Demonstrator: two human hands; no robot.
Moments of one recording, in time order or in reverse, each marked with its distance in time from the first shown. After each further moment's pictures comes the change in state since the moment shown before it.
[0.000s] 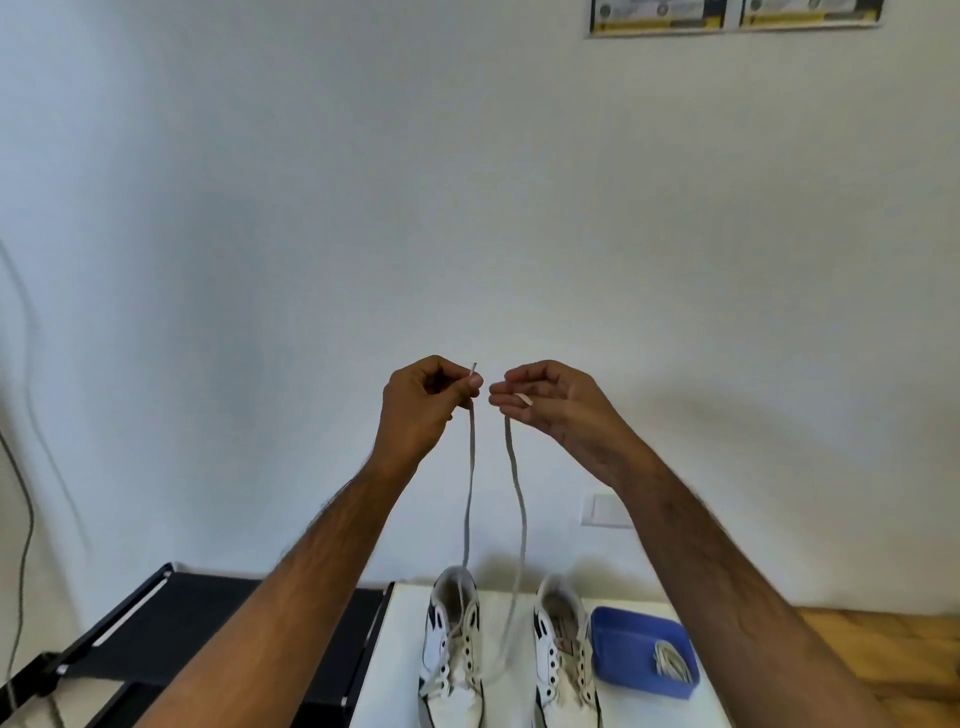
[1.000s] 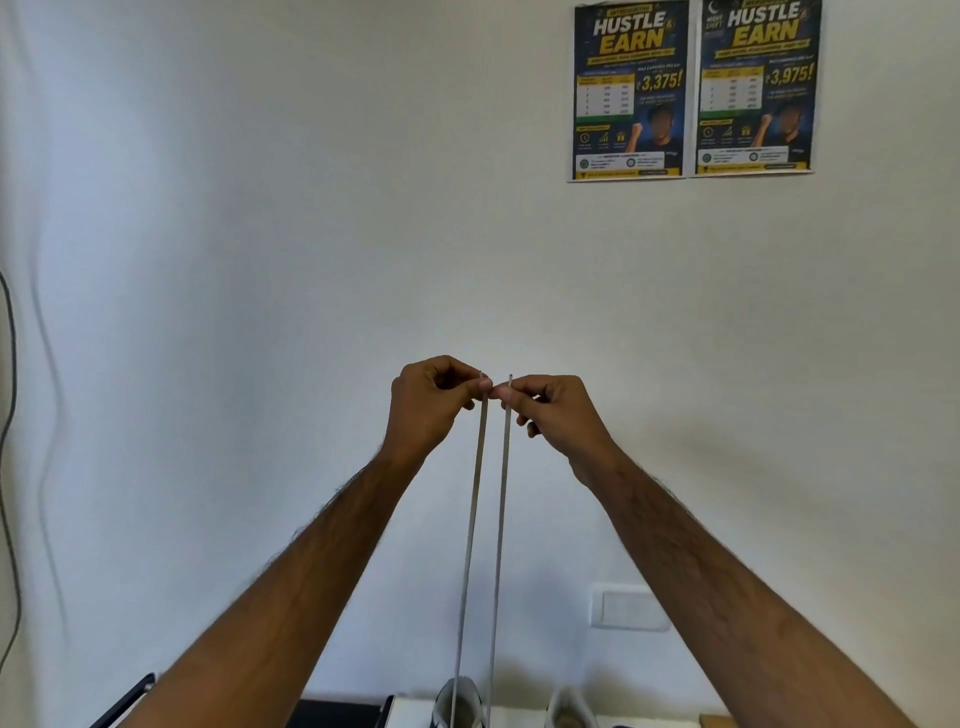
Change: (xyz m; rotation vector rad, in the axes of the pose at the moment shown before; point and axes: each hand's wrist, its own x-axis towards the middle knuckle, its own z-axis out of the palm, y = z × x) left_hand 0.069 0.091 -0.016 0.071 0.052 0.232; right_hand 0.053 -0.091 0.023 -0.404 0.210 -0.246
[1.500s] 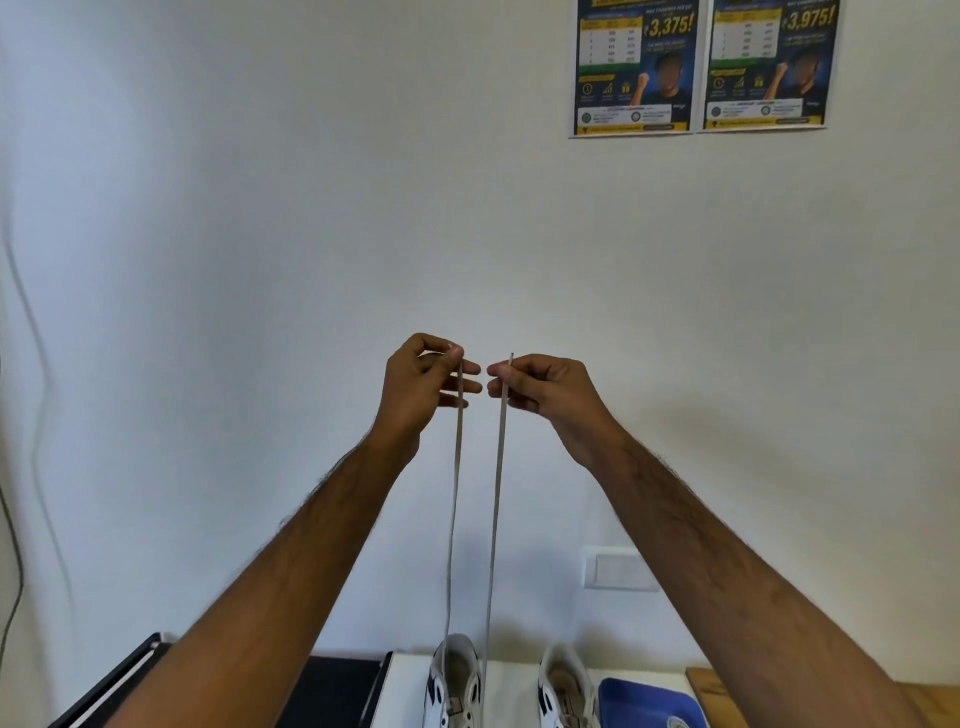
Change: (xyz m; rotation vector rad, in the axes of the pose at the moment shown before) left_hand -0.016 -0.013 0.000 -0.285 -0.026 -0.196; right_hand -0.009 0.018 -0.001 0.203 -0.095 0.061
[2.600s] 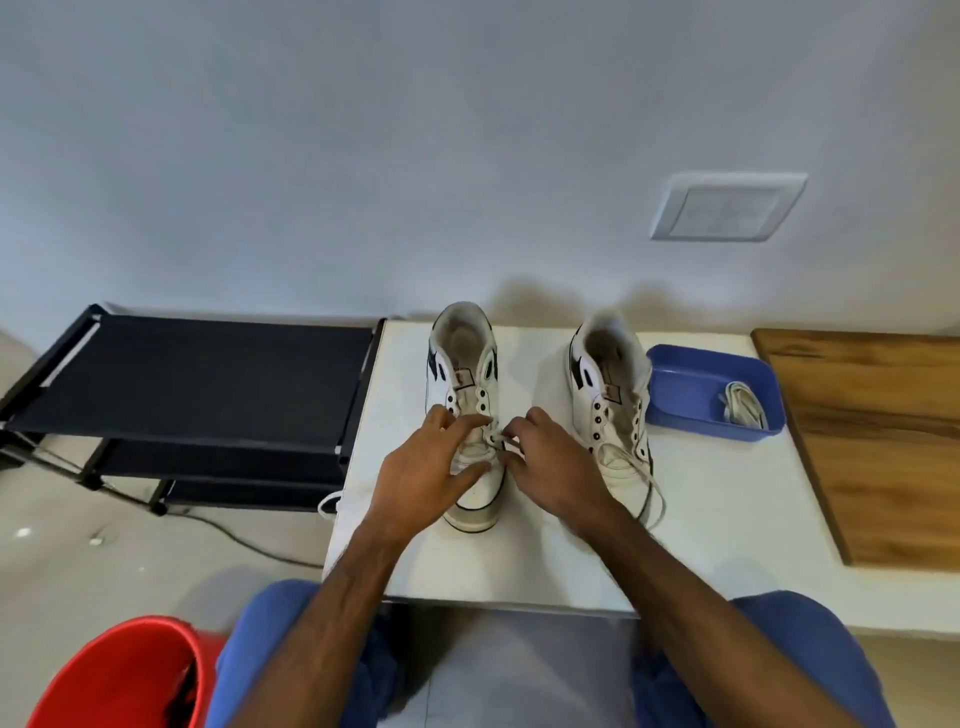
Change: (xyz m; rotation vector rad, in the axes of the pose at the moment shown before) left_hand -0.281 -0.414 -0.043 0.960 -0.623 -0.373; right_hand -0.244 0.430 0.068 -0.882 -0.439 0.618
